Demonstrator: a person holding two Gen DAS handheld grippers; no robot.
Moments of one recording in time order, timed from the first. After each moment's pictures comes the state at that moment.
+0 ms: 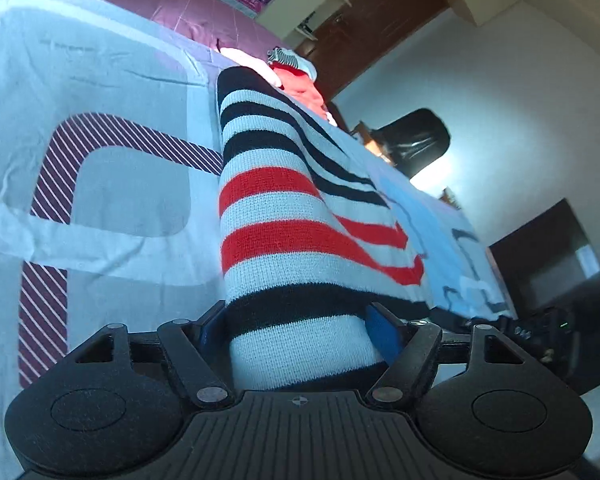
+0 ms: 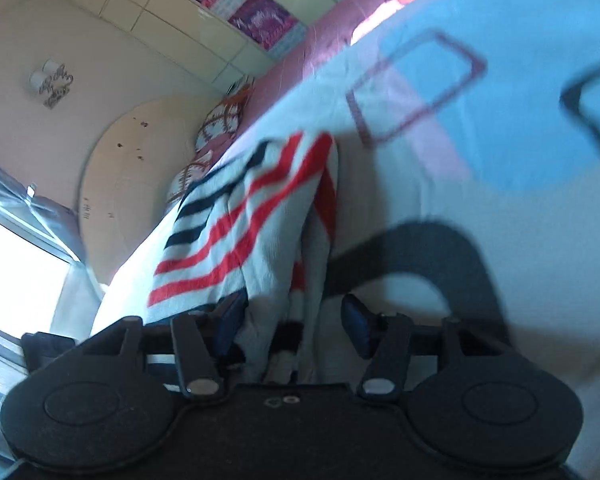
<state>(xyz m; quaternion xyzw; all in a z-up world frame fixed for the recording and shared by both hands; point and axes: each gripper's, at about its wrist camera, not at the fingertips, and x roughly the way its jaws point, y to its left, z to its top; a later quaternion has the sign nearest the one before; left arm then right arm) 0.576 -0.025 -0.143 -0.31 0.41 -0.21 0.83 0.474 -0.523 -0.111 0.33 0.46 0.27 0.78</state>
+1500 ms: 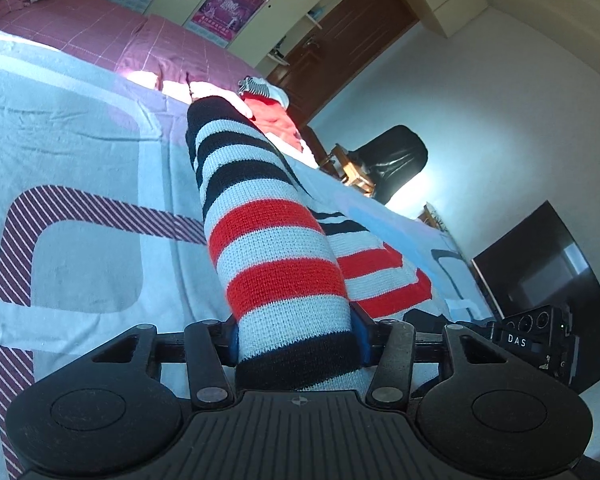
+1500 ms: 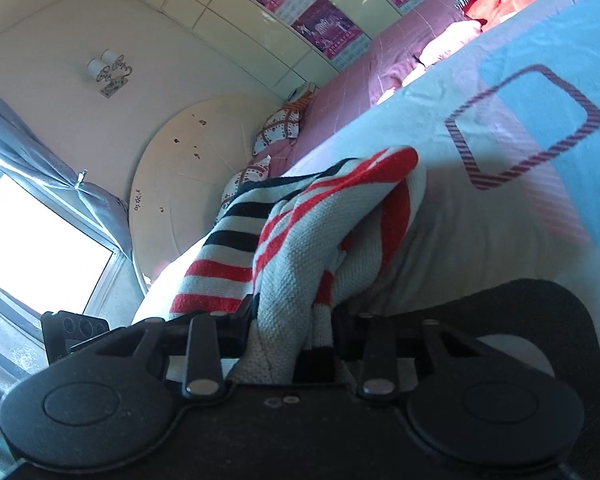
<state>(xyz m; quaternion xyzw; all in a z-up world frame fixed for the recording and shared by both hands) 0.585 -0.038 -0.106 -0.28 0.36 -0.23 0.86 0.477 -0.500 -0.078 0.30 0.40 0.35 0.79</state>
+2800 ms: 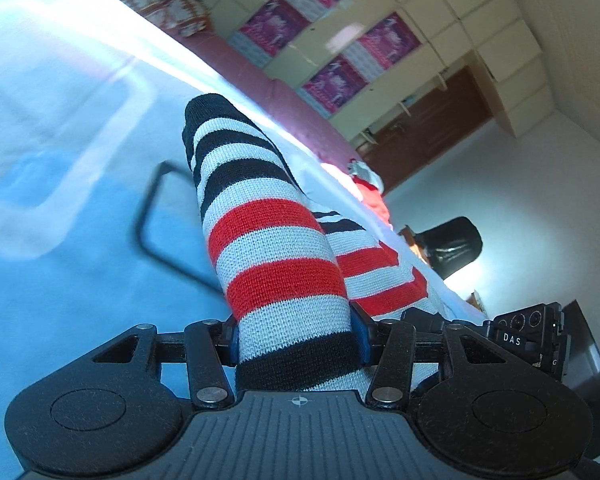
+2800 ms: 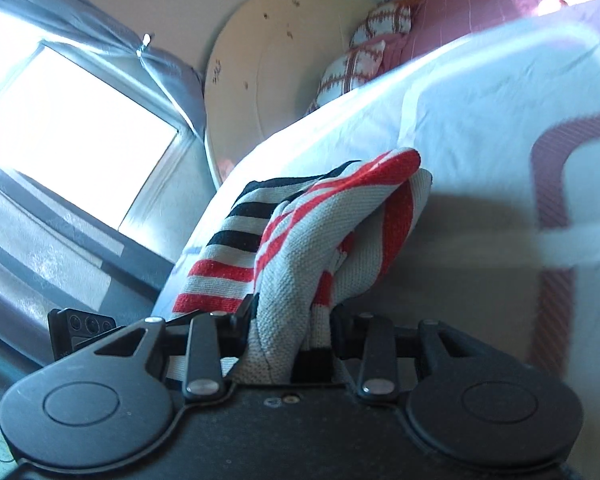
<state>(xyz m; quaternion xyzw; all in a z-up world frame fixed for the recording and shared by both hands) 0.384 0.289 -0.138 -0.37 0.33 -0.08 0.86 0.411 -0.168 -0.070 0.22 0.47 0.47 0.71</state>
